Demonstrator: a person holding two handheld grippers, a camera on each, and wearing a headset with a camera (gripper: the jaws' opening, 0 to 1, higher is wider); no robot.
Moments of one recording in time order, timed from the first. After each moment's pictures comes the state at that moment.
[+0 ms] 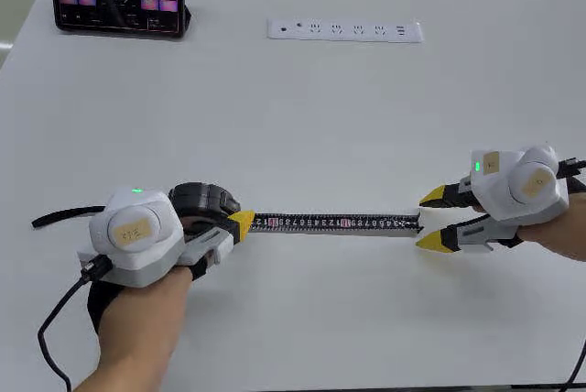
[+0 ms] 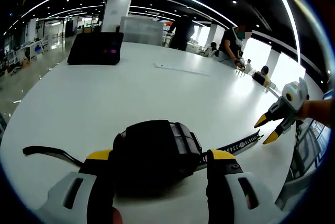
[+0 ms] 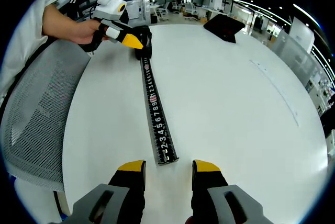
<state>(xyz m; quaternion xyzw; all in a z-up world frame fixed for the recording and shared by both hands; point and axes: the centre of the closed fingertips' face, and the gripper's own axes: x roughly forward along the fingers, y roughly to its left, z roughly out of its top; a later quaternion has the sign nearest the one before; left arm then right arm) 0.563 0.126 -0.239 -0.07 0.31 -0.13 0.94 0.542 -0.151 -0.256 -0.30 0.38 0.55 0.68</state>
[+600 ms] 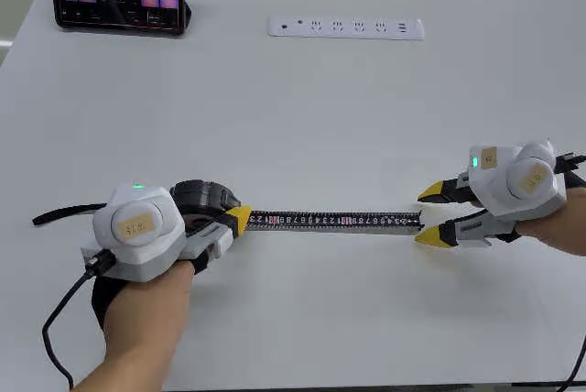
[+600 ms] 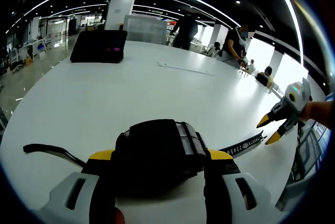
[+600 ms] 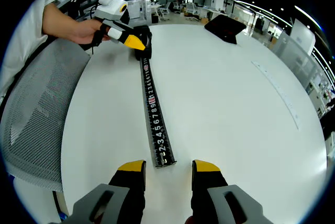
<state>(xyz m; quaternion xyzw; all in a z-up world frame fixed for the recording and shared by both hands) 0.565 0.129 -0.242 -0.08 0.32 -0.12 0.94 0.545 -0.149 -0.256 -0.30 0.37 0.55 0.68</state>
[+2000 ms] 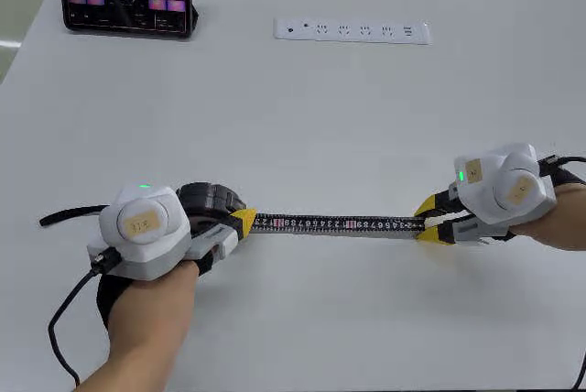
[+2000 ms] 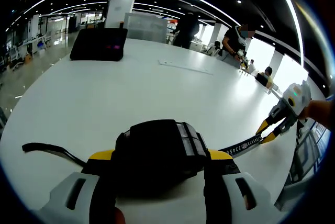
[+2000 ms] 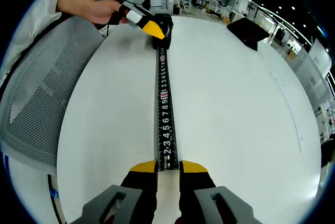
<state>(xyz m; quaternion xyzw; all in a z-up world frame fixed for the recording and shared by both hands) 0.566 0.129 -0.243 -0.09 0.32 -0.12 0.93 0.542 -0.144 -0.264 -0.37 0.36 0.59 0.62</state>
